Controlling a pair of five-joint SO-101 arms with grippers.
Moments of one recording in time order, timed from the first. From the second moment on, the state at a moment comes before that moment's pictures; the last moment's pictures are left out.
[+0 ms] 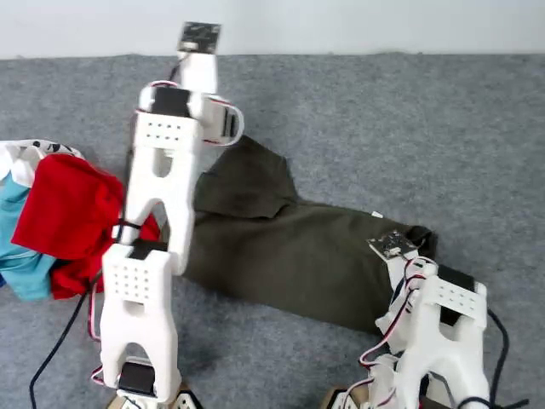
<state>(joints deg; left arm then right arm) 6.9 44.3 -51.3 81.7 6.5 20.3 -31.9 67.7 69.0 44.3</state>
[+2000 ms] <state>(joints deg) 7.2 66.9 -92.1 99.4 9.1 20.0 -31.9 67.7 68.2 42.0</state>
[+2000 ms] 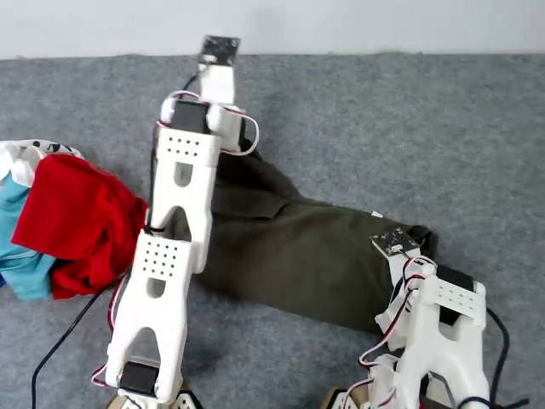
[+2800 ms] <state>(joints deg) 6.2 40.7 -35.3 99.1 8.5 20.0 -31.9 67.7 68.2 42.0</state>
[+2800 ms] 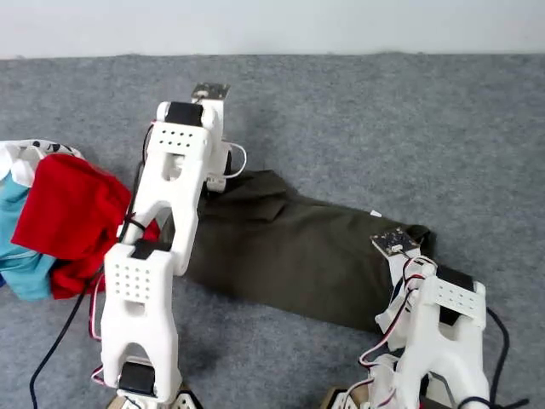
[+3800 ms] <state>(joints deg) 2.6 37.1 -25.5 98.3 -1.2 16.1 -31.9 26.5 95.2 36.3</state>
